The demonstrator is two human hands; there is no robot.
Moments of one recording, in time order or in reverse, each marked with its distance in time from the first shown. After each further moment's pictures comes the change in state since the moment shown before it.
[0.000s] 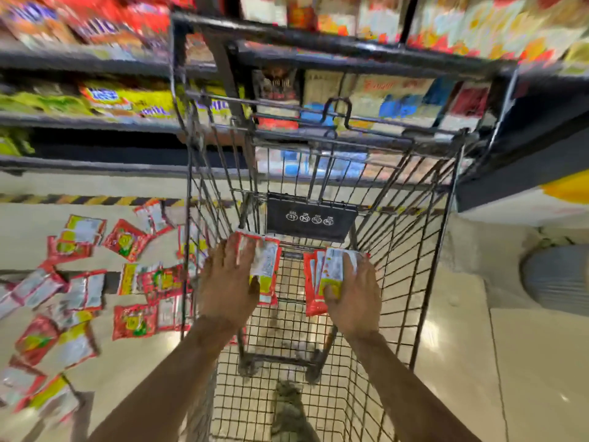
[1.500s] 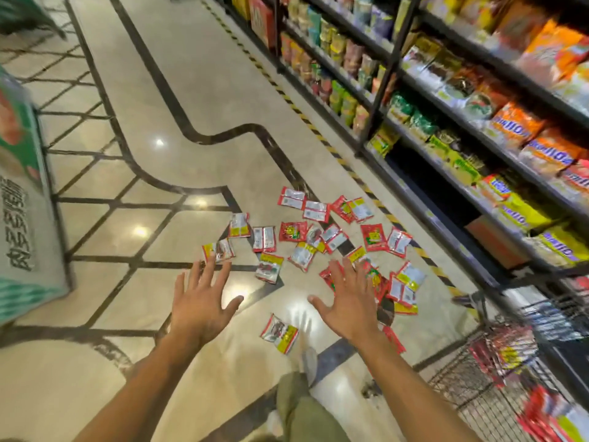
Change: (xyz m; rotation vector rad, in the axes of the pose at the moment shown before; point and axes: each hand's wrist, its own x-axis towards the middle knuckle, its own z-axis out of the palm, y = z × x) left_hand -0.740 -0.513 -0.029 -0.161 0.089 -0.969; right_hand -0.547 -0.518 0.146 -0.354 -0.250 -1.141
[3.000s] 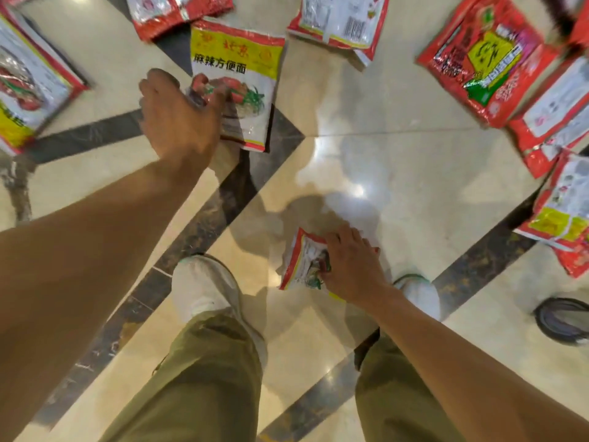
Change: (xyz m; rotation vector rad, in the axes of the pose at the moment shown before) left_hand 0.554 -0.007 0.750 -0.387 0.043 -0.251; right_hand 0.248 0.114 0.818 0.067 -0.541 0.201
